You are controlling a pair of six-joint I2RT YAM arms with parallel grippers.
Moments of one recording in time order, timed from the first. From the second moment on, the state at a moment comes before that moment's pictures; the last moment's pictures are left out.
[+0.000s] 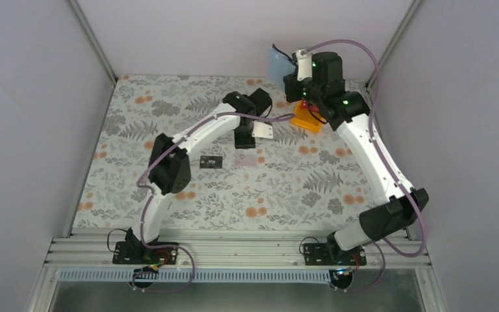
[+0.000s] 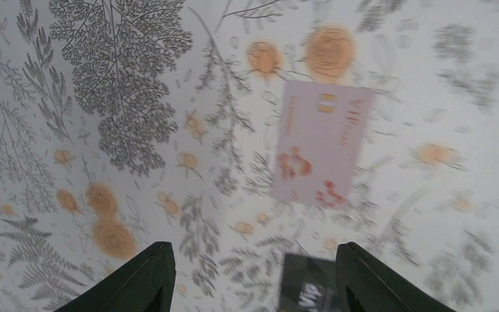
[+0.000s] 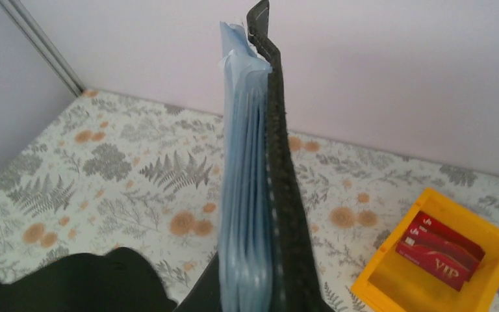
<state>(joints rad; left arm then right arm) -0.75 2.26 2.17 -1.25 -0.13 0.77 0.39 1.52 1.69 -0.66 -0.05 0.11</state>
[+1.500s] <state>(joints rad) -0.04 1.44 1.60 -1.02 1.29 0.60 0.57 1.72 1.79 -0.56 -0.98 -0.14</state>
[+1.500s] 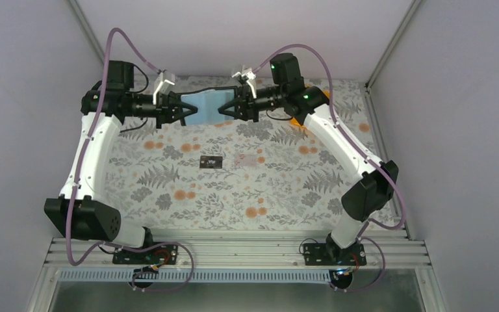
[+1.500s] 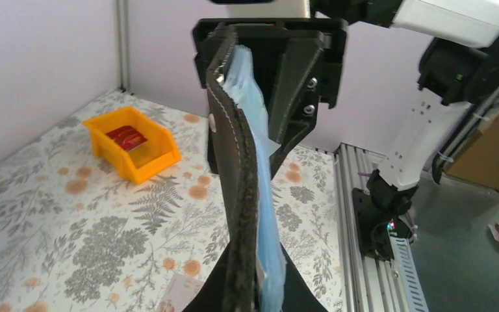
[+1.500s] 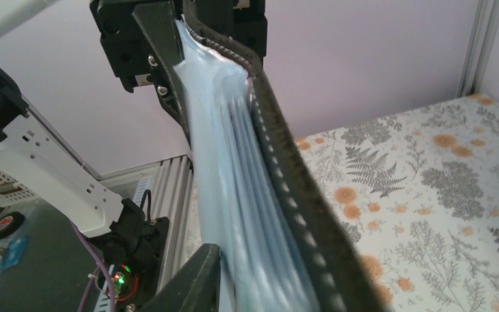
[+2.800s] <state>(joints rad) -0.03 1.44 1.63 -1.19 1.35 0.81 0.54 1.65 1.69 -0.45 -1.07 -0.18</state>
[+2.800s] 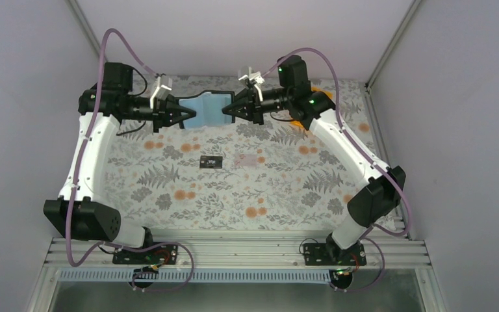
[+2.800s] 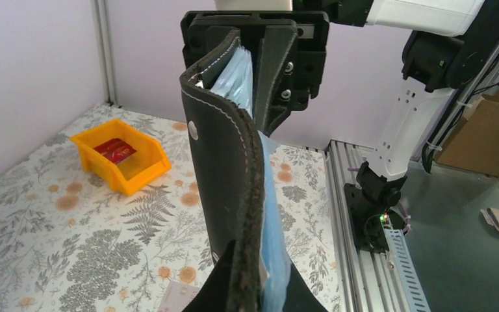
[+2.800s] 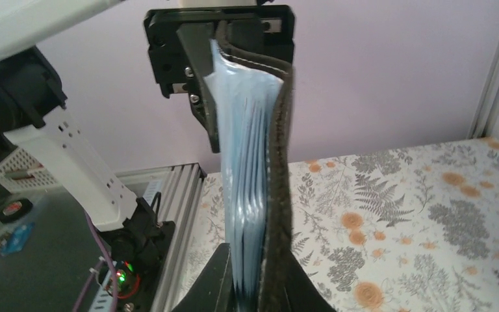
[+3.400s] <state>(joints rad) -0.02 1.44 1.53 -0.96 1.25 0.57 0.66 1.71 1.74 -0.44 -0.89 -0.09</state>
